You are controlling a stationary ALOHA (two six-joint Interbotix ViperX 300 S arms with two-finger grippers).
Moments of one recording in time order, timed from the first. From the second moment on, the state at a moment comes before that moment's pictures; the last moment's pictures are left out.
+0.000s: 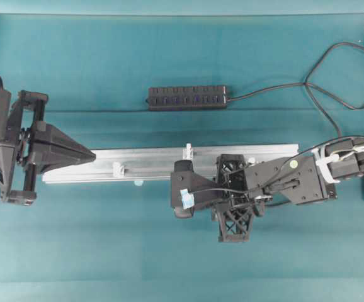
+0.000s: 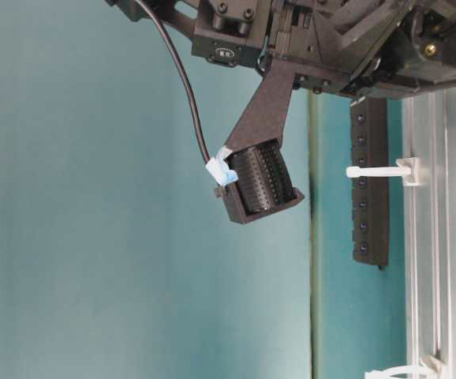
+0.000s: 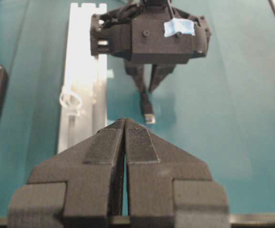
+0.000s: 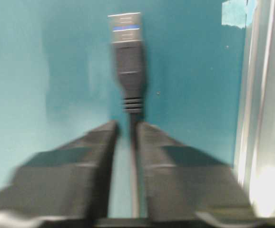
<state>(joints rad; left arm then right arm) -0.03 -0.70 0.97 0.02 0.07 -0.07 0.12 0.24 0.47 0.00 0.63 0.12</state>
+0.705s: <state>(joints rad) -0.03 -0.69 0.97 0.02 0.07 -0.07 0.13 0.24 0.46 0.00 0.65 0.12</state>
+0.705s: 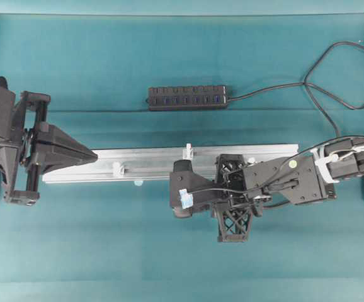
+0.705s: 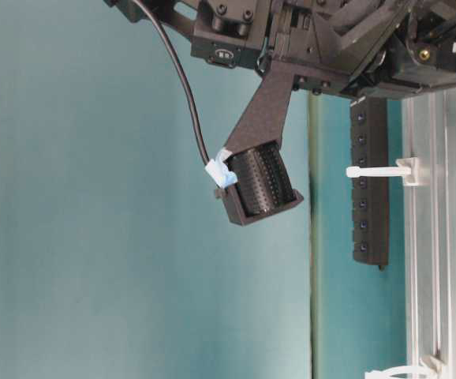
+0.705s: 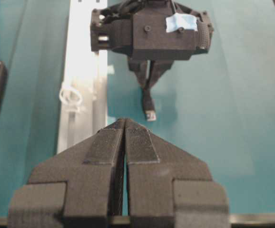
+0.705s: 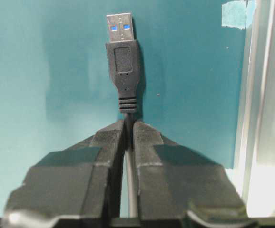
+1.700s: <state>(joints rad) -0.02 -0.69 0.97 0.02 0.07 -0.08 0.09 -0.04 0.35 -0.22 1.24 0.12</state>
